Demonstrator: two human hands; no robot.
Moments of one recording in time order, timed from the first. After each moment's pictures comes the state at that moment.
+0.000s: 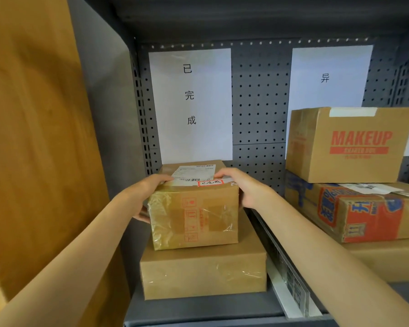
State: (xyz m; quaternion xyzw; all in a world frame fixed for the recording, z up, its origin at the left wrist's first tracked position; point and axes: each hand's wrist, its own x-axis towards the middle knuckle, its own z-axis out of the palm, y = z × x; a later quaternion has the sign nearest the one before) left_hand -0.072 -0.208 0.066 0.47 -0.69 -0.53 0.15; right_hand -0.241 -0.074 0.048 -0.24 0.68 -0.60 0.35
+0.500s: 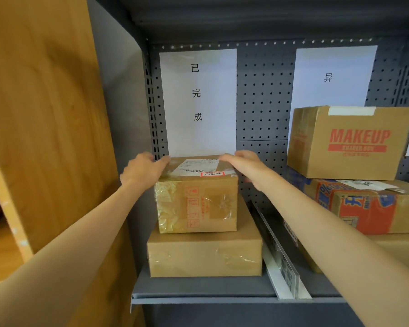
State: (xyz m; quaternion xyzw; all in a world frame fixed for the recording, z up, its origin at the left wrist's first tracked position) left_hand -0.058 -0.203 0.073 0.43 -0.82 -0.19 0.32; right_hand -0.222 -0.055 0.075 -0.31 0.76 -0.55 0.15
